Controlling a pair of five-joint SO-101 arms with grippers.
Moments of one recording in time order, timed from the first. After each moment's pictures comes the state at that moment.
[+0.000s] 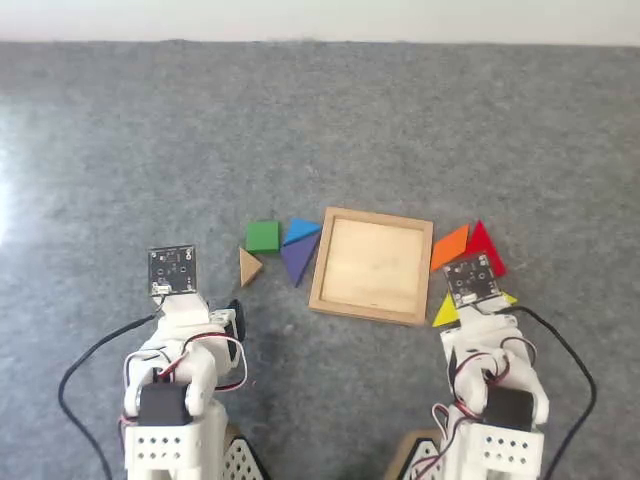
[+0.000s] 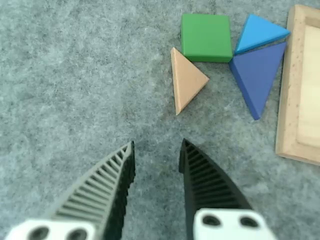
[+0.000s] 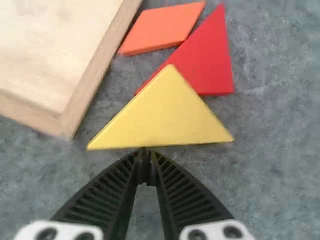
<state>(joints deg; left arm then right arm) -7.0 -102.9 97.1 71.7 11.1 5.9 -102.9 95.5 66.5 25.5</state>
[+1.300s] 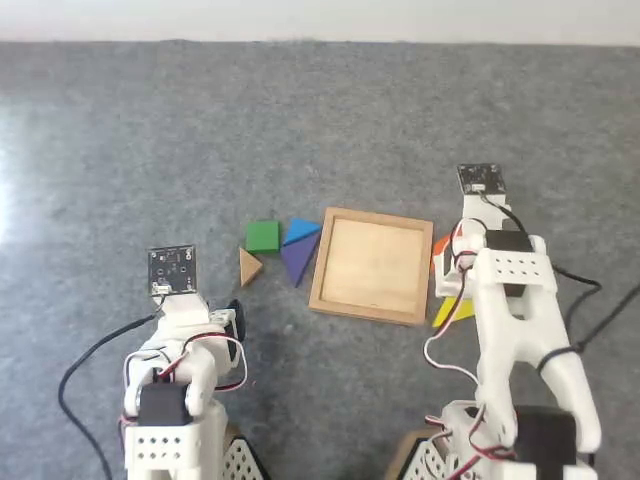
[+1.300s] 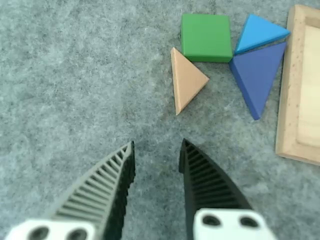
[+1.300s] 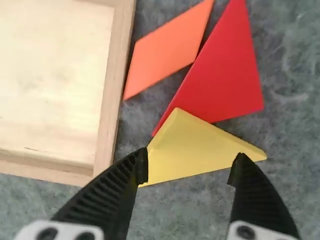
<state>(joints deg) -7.0 -102.9 97.1 71.7 11.1 -1.2 -17.8 45.3 60.1 3.6</state>
